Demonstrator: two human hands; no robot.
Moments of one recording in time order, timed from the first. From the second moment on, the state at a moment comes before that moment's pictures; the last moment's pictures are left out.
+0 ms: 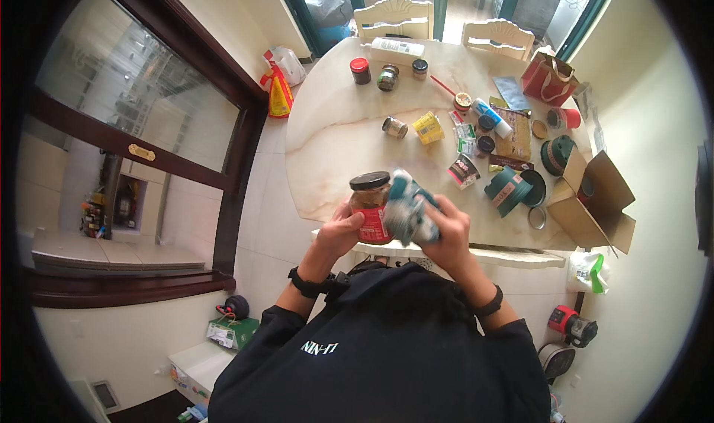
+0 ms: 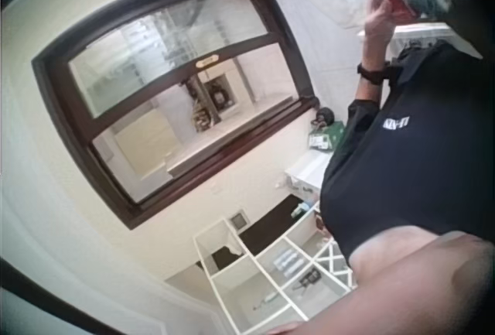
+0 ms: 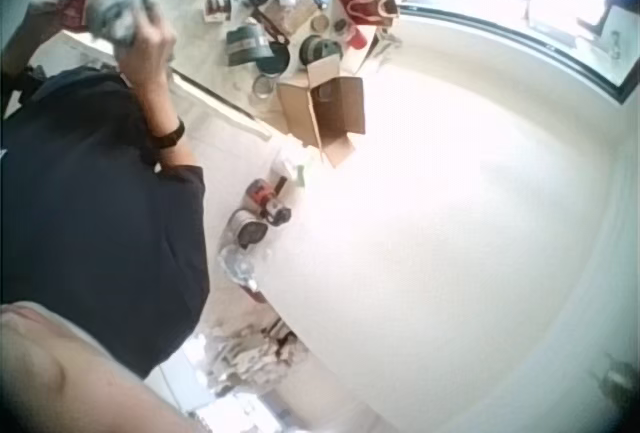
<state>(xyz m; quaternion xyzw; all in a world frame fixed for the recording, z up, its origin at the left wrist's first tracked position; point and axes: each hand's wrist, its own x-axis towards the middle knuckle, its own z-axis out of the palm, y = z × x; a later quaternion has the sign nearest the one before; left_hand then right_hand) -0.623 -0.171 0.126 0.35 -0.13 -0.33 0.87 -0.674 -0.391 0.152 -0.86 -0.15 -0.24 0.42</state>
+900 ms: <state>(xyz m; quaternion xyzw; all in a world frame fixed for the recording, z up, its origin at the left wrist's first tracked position) -0.619 -0.194 0.154 0.55 -0.15 -0.32 0.75 -0.698 -0.385 0.169 -0.84 -0.12 -0.33 0.42</state>
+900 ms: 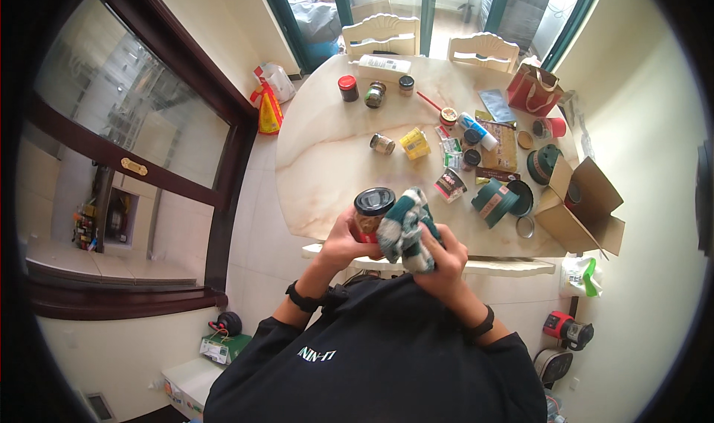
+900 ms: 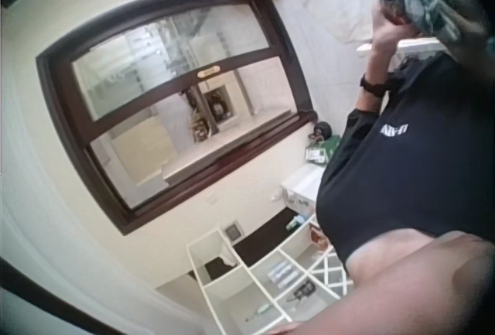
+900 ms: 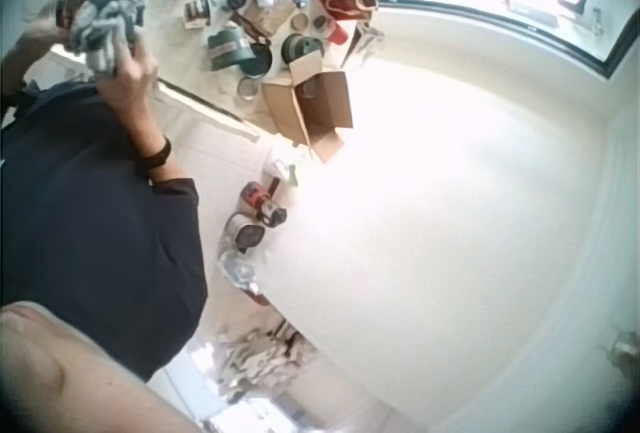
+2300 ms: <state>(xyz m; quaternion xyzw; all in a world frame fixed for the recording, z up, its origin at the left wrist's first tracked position) -0.602 -0.209 0.143 0.46 -0.11 -0.32 0.82 -0.689 -0.401 0.140 -0.80 -0.09 -0.25 0.54</state>
